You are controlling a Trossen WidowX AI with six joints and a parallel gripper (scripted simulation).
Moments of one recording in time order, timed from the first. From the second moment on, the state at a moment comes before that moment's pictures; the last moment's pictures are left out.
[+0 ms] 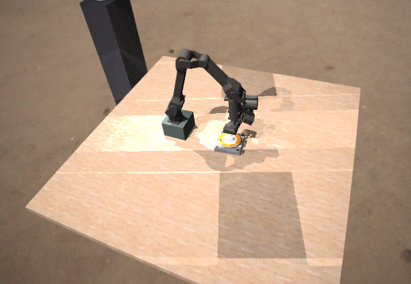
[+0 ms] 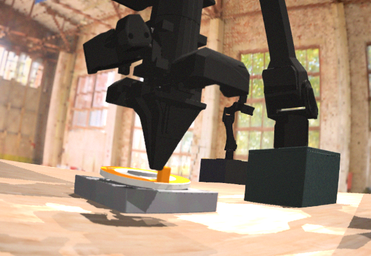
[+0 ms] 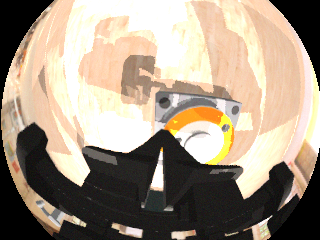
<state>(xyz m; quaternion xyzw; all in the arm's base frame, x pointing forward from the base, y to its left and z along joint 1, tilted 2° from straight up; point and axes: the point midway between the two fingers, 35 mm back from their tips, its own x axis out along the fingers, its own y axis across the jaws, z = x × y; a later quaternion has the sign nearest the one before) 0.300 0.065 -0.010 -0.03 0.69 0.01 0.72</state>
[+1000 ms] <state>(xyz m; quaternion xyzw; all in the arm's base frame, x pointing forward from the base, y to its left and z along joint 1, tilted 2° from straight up) 0.285 0.066 -0.010 -0.03 0.70 0.01 0.72</state>
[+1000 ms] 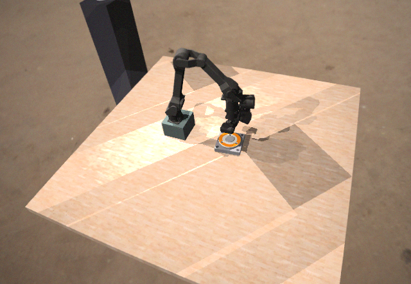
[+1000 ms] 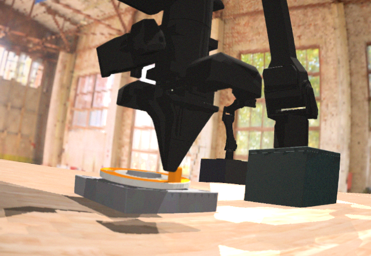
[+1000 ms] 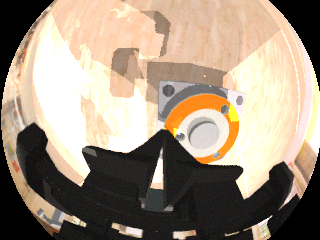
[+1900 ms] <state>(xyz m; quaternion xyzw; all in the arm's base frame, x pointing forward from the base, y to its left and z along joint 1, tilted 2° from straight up) 0.262 0.059 -0.010 -0.02 0.70 0.01 0.72</state>
